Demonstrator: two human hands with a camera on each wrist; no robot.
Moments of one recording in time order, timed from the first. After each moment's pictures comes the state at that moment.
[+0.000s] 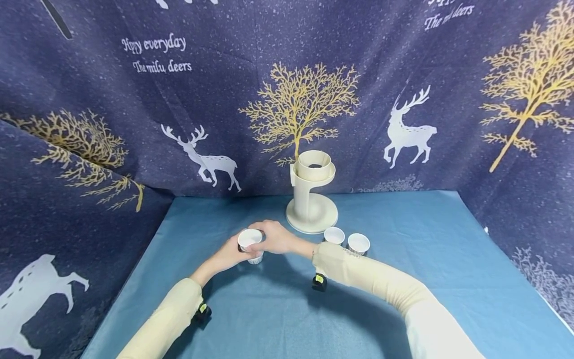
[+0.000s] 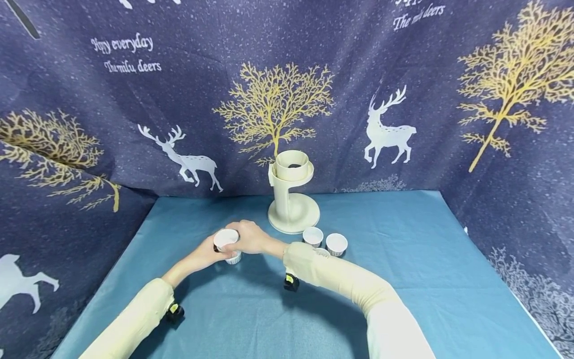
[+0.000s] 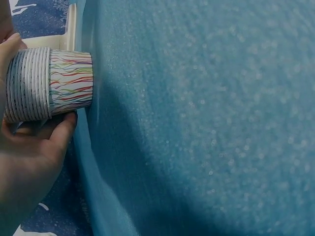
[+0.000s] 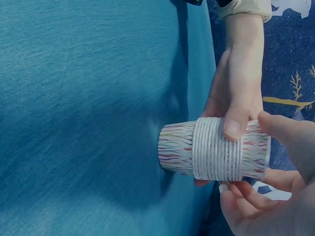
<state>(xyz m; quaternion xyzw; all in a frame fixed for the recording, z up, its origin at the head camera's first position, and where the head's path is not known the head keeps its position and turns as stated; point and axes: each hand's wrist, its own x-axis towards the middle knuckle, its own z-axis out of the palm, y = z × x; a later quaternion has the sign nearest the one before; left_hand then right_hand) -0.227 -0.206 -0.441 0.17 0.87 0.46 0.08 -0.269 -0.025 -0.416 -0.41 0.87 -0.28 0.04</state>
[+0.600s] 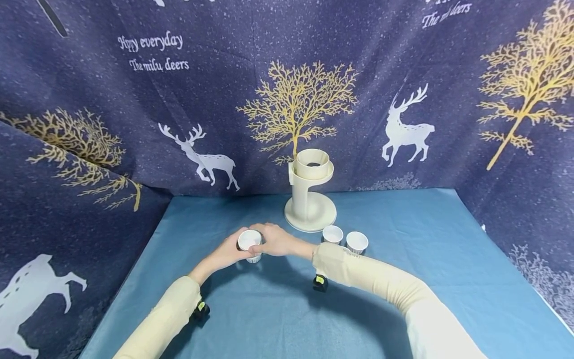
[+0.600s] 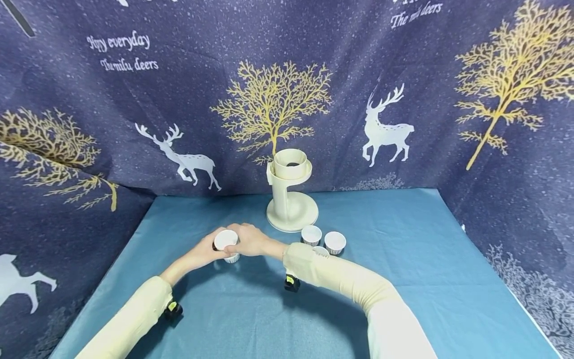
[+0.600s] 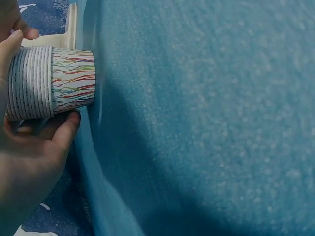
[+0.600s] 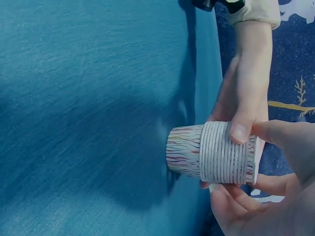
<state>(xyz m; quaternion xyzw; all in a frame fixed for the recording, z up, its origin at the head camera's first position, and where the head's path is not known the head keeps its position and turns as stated) -0.246 -0.217 -0.473 0.19 0.88 0.43 0.06 -0.262 -0.022 -0.418 -0.38 0.89 -0.23 0.07</state>
